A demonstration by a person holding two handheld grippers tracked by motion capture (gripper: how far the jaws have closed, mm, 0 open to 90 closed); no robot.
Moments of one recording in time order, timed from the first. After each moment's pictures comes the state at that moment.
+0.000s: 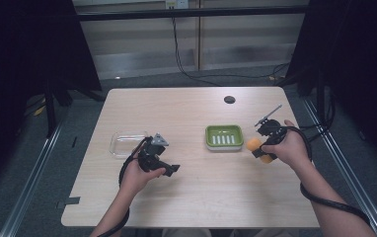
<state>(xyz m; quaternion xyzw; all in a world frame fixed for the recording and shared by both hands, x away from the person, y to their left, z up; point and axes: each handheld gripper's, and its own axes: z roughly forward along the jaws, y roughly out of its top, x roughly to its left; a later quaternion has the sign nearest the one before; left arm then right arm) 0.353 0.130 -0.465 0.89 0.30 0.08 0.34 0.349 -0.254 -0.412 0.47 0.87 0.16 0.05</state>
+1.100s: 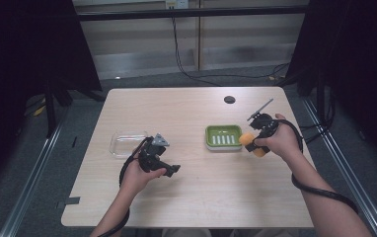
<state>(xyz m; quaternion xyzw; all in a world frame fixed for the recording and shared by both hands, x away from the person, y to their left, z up) 0.352 0.129 -0.465 0.89 0.29 0.08 0.33 0.371 -0.239 -0.409 0.46 0.87 0.16 0.05</state>
